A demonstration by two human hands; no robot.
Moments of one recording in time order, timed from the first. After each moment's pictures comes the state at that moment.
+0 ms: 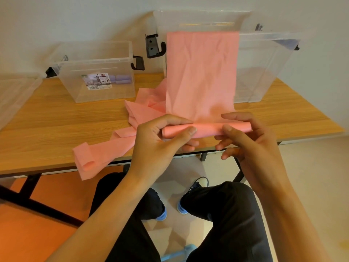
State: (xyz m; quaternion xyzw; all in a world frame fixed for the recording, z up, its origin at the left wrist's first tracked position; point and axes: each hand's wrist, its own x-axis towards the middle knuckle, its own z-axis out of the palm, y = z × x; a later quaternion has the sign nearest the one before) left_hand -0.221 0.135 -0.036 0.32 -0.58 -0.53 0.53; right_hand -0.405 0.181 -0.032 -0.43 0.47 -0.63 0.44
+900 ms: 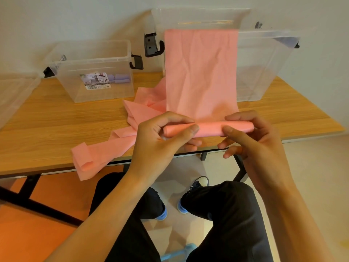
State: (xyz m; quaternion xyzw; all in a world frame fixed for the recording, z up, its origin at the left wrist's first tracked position) left_hand -0.224 0.136 -0.031 0.29 -0.58 -0.55 0.52; right_hand -0.413 0.181 -0.034 -0.45 0.46 -0.64 0.42
